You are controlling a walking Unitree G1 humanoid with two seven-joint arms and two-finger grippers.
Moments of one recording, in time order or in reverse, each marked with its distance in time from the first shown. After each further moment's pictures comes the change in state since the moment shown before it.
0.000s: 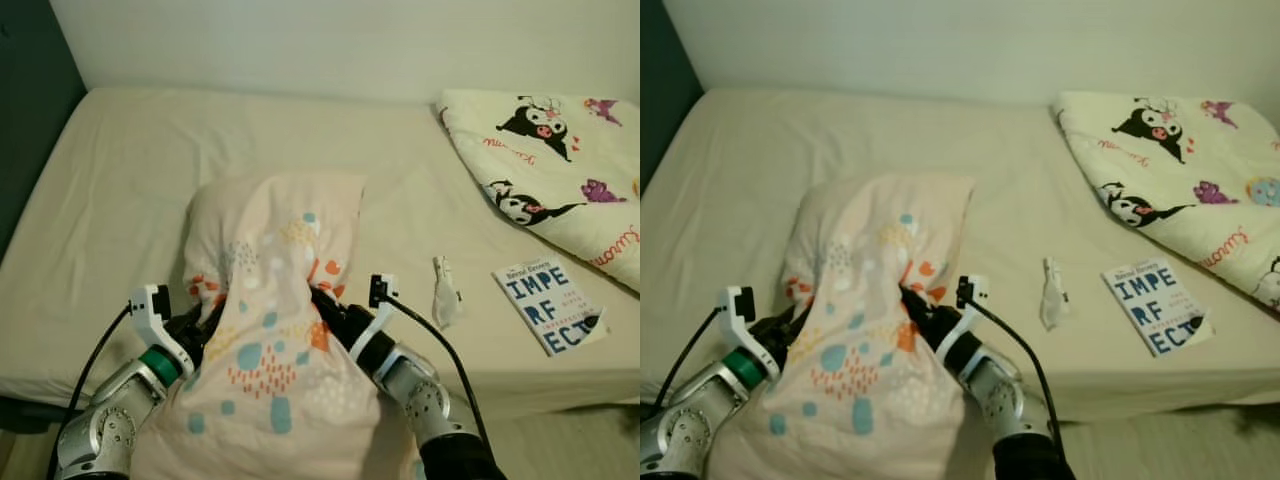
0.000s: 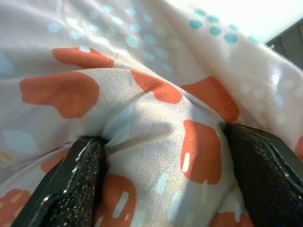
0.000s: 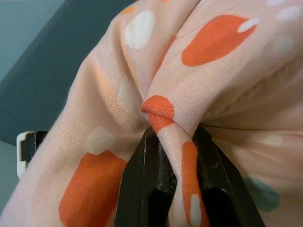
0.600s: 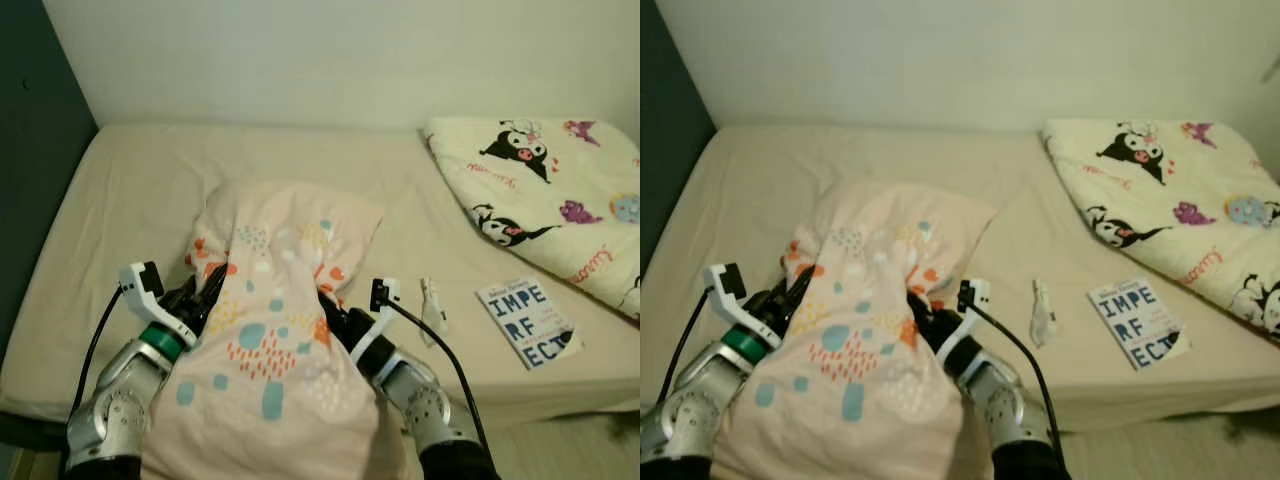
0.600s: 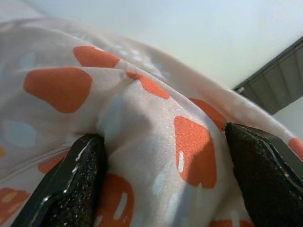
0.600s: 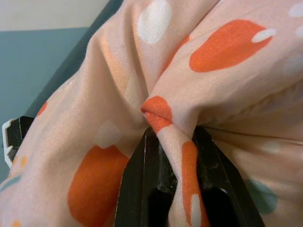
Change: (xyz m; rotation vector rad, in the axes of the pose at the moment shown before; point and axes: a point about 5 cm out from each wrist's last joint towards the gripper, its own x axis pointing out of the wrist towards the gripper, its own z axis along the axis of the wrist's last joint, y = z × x) left arm 0.016 -0.016 0.023 -0.015 -0.153 -0.020; right arm 0.001 0.004 0.000 0.014 -0.034 0.002
